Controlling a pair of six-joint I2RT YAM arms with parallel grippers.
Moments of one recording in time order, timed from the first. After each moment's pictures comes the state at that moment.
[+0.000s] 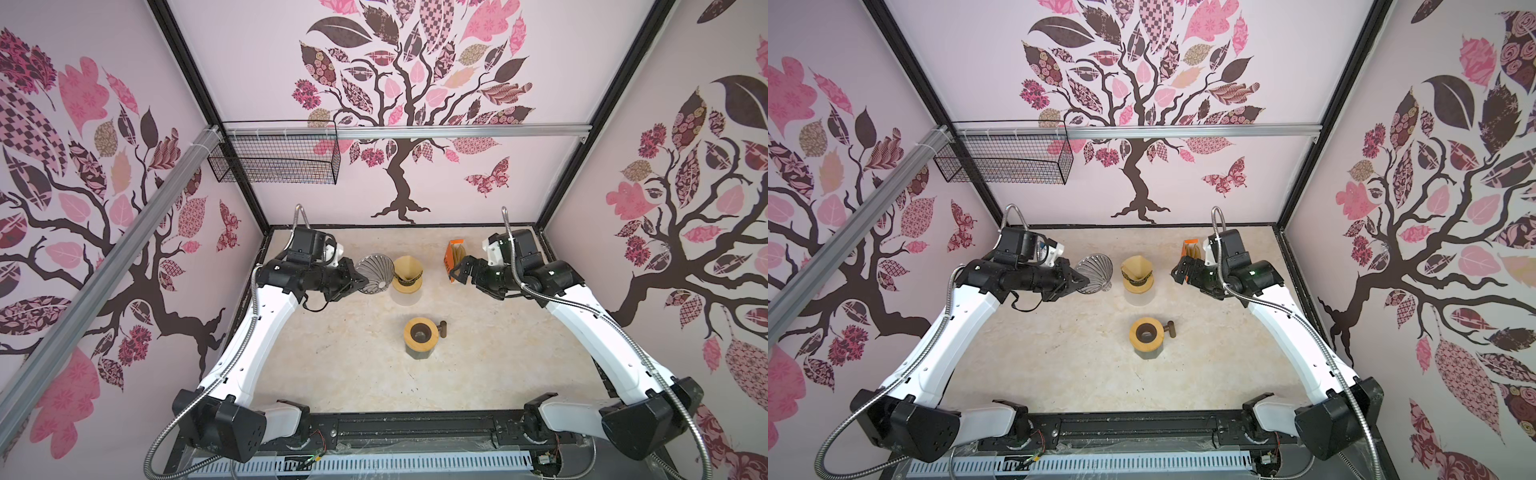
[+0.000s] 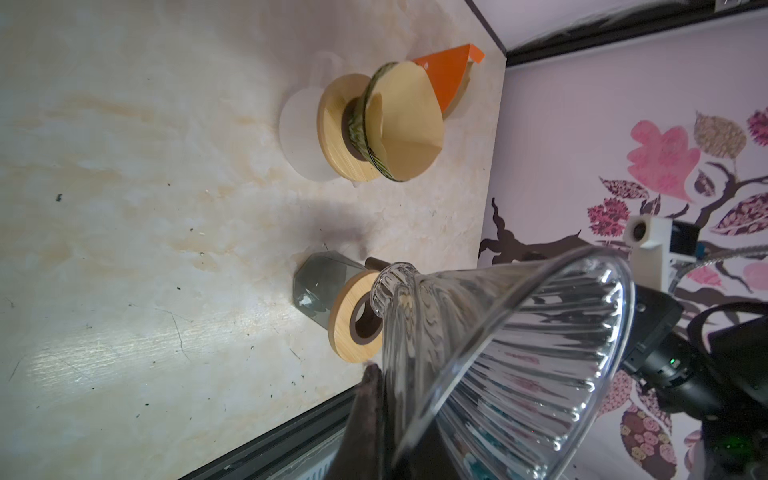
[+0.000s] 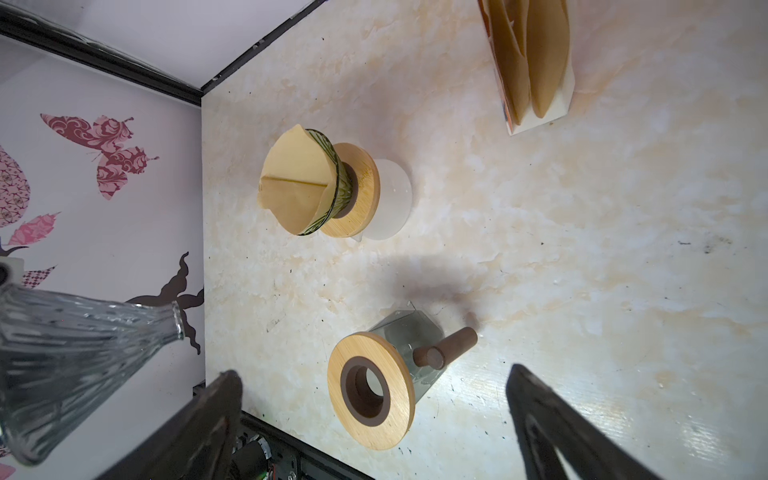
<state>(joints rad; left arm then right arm) -0.31 1.31 1.39 -0.99 0.57 -0.70 0.38 1.28 1.32 -0.85 -0.26 0.67</state>
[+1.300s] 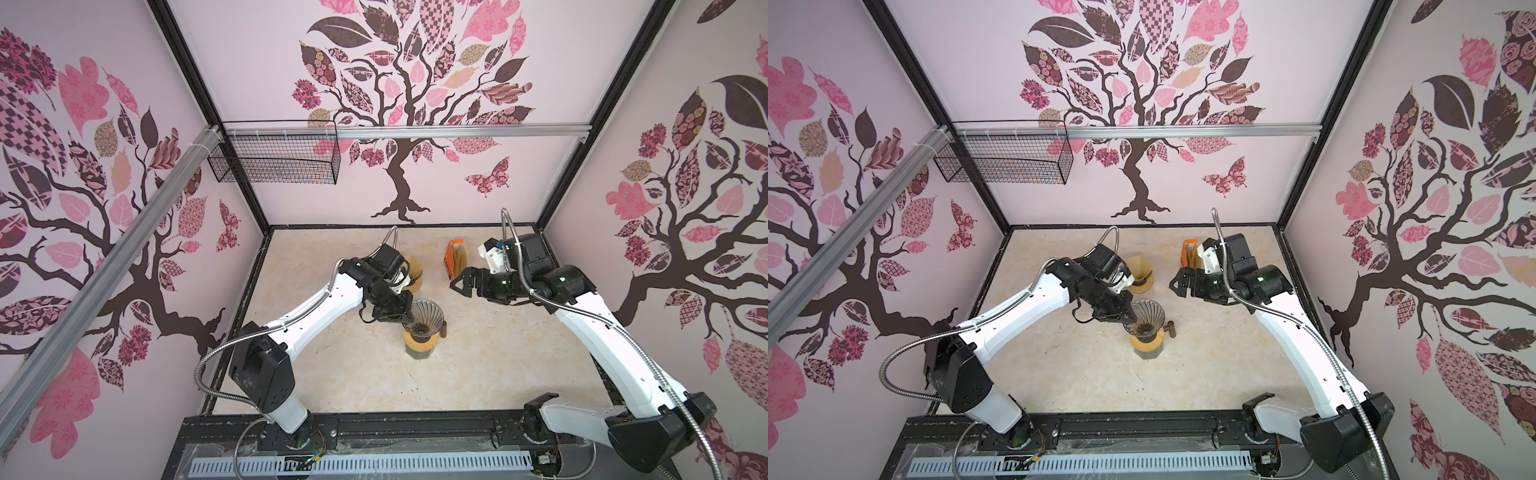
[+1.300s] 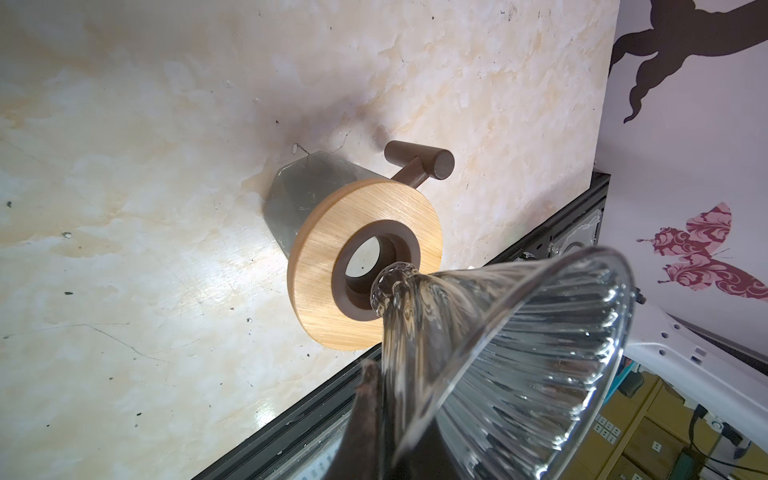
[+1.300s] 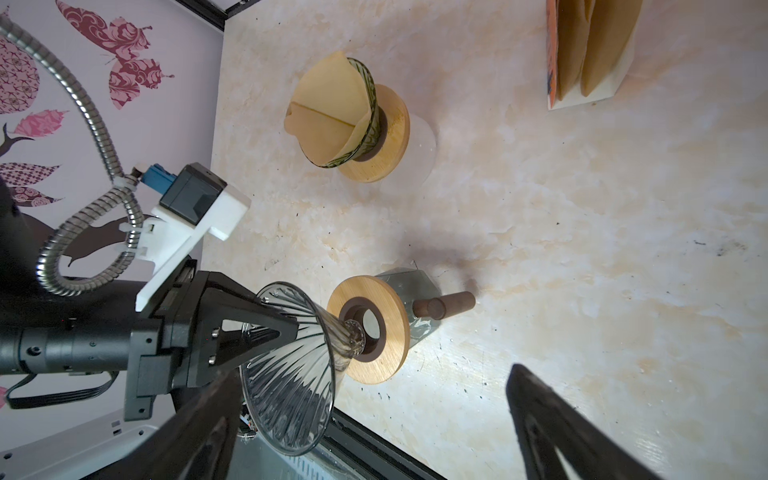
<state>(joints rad) -0.68 1.63 1.46 -1.04 0.47 -0.52 0.38 1.22 1.31 -0.95 -0.36 0.50</state>
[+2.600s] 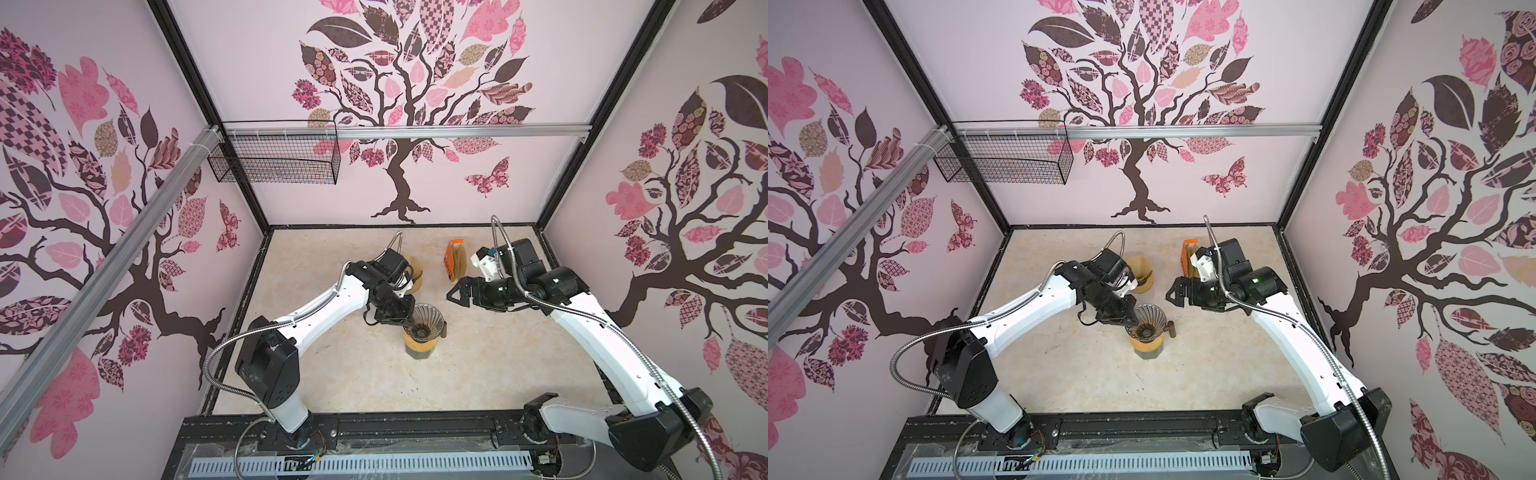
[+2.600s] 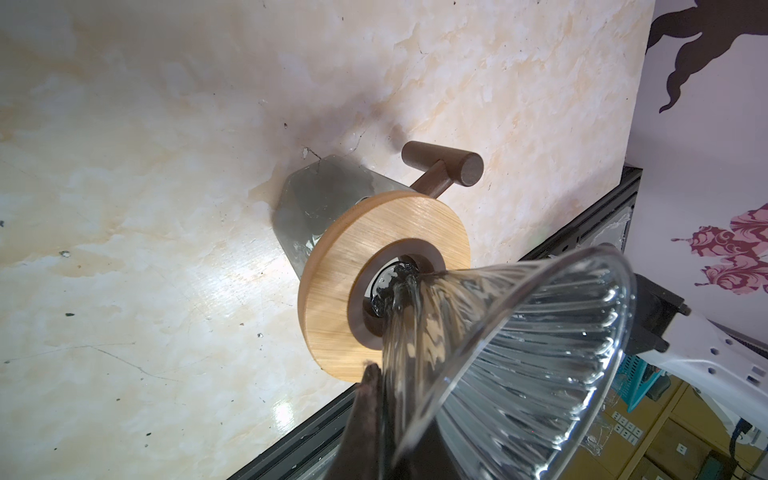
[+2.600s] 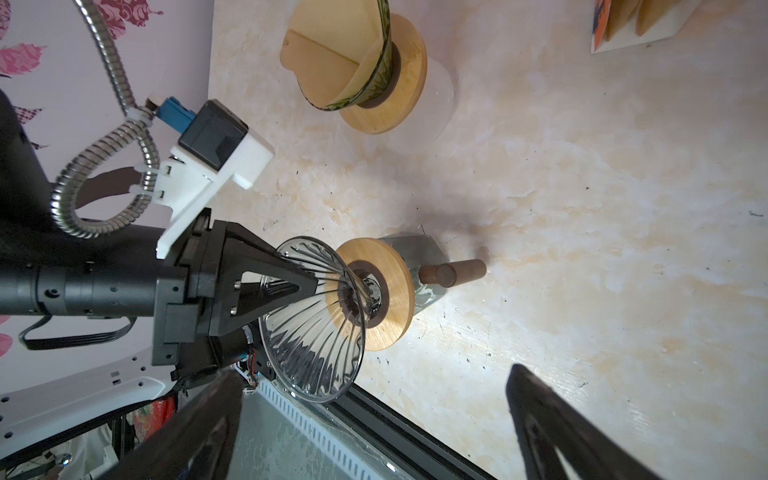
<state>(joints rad) -0.69 1.67 1.43 -1.00 0.45 -0.50 0.40 1.23 1.28 -1.00 -0.42 0.45</state>
